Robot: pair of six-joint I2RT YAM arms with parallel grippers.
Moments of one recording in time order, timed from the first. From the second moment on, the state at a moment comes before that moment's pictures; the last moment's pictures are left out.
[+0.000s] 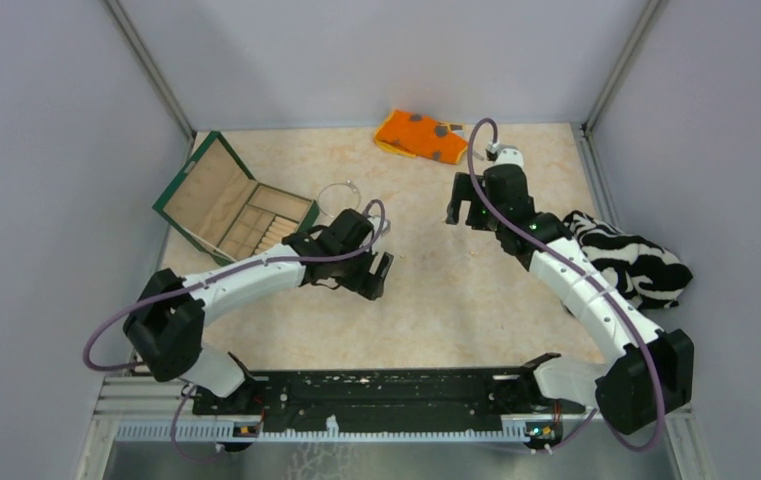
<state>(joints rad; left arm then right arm) -0.82 1.50 1.02 -0.49 0.03 -0.26 0.42 1.19 1.03 -0.44 0.19 0.39</state>
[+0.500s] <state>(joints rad) -0.82 1.65 1.00 -0.39 -0.05 -0.36 0.42 1.19 1.03 -0.44 0.19 0.41</state>
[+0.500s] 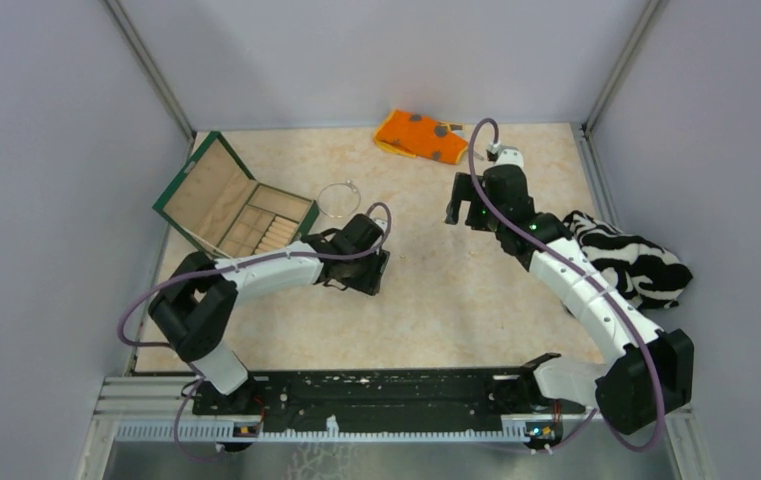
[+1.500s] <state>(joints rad) -0.82 1.76 1.07 -0.36 -0.10 -0.37 0.42 1.20 1.01 -0.44 0.18 0.41</state>
